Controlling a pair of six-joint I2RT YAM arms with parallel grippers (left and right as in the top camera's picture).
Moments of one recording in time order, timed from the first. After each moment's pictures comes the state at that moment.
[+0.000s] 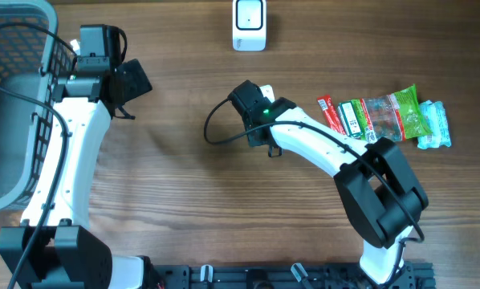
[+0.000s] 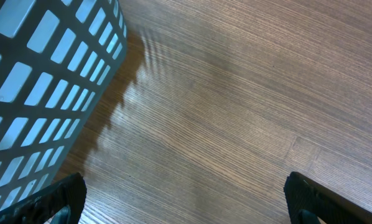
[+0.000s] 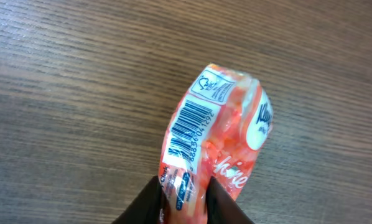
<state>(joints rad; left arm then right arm) -0.01 1.59 1.40 -0.88 -0.26 -0.42 0.66 1.98 1.32 -0.67 0.30 0.38</state>
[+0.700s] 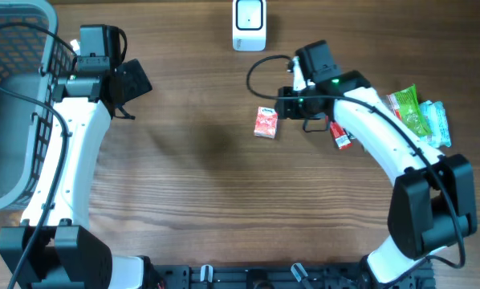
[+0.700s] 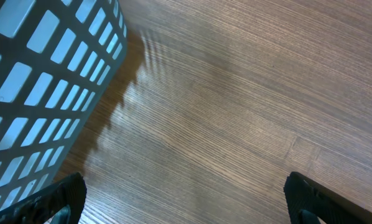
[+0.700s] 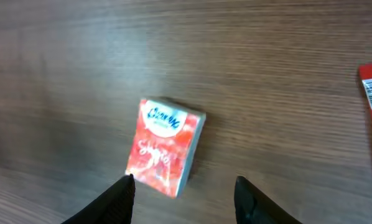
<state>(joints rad) -0.01 1.59 1.40 -0.88 -0.26 -0.42 0.34 1.80 1.31 -0.67 -0.20 0.34</state>
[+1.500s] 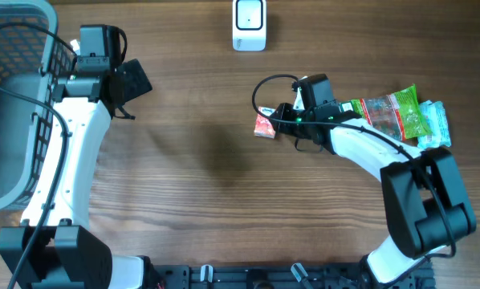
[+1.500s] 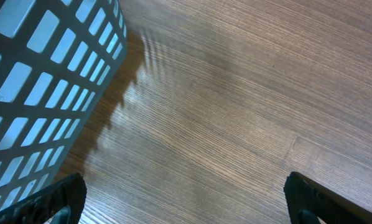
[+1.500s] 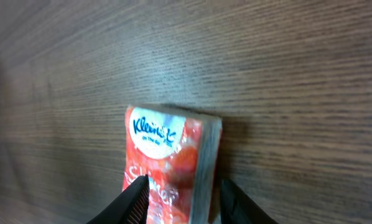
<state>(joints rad) -0.01 1.59 1.40 -0.88 -0.26 -0.42 0.35 1.81 0.95 -0.12 -0.30 0.60</state>
